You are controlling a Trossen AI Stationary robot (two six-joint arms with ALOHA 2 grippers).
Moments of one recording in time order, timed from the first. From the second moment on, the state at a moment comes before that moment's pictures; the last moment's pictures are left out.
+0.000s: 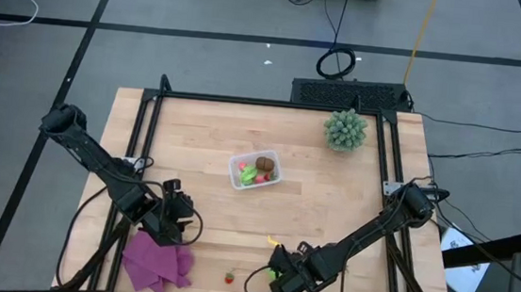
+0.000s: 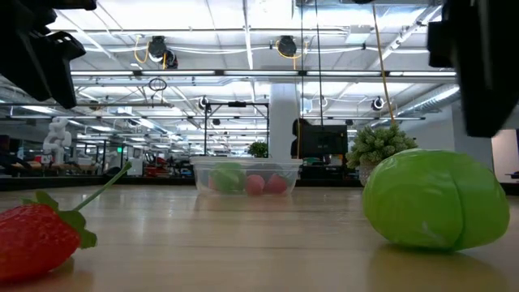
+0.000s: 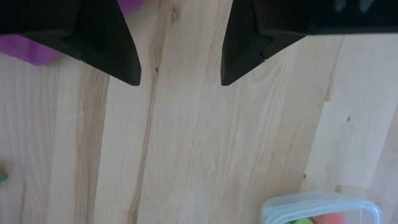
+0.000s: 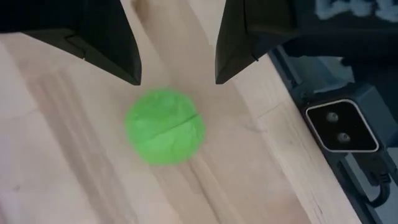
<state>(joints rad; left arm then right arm) -0.68 1.30 0.86 -0.81 -0.42 -0.77 0.64 2.02 1.56 -0.81 0.07 1.18</state>
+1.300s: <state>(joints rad) -0.60 1.30 0.86 -0.82 -0.42 -0.76 0.57 2.03 1.45 -0.65 -0.06 1.03</state>
